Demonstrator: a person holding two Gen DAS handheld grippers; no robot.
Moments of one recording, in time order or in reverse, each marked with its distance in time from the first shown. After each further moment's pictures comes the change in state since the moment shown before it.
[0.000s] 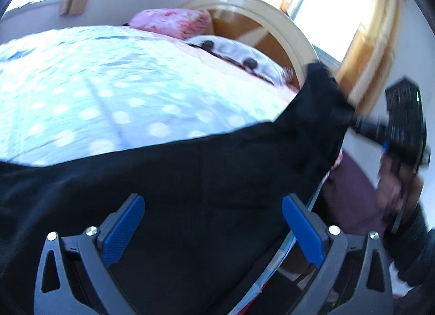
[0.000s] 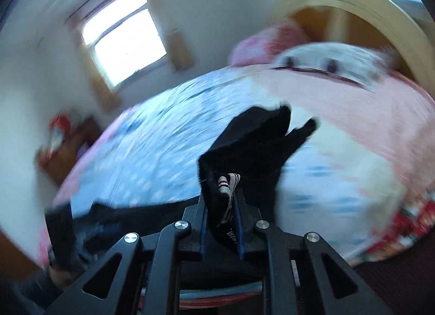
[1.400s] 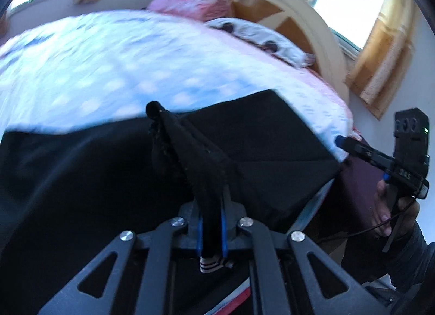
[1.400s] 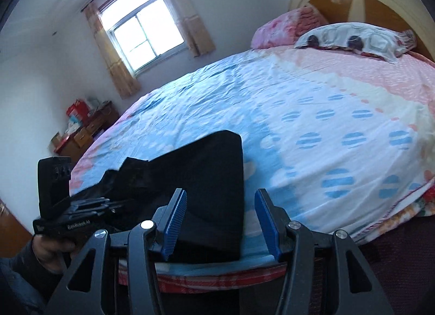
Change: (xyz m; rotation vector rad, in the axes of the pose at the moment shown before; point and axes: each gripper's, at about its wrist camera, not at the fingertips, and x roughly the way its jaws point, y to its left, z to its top) left arm -0.010 -0.001 -0.029 -0.012 0.107 0.142; right arm 0.031 -0.008 -0.062 0.036 0.018 0.085
